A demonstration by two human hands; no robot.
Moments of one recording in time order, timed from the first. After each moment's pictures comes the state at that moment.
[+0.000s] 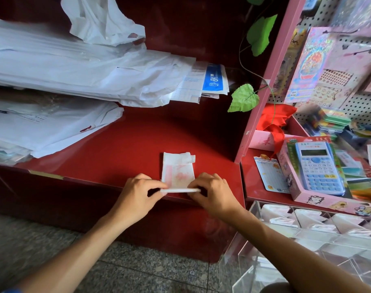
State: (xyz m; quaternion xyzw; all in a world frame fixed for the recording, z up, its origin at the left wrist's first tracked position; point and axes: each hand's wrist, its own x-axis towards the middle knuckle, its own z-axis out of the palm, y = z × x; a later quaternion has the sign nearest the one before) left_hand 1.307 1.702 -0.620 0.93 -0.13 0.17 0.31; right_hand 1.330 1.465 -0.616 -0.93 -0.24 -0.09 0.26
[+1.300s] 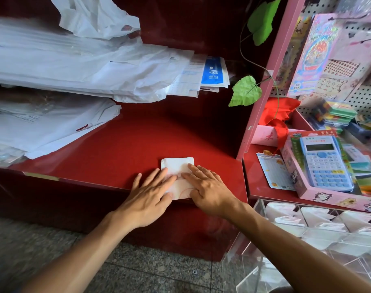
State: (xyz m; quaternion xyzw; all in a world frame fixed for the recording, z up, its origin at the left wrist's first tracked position) left_hand 1.312 1.684 -0.619 0.98 -0.15 -0.06 0.12; right_hand 1.338 1.478 -0.607 -0.96 -0.24 0.07 0.14
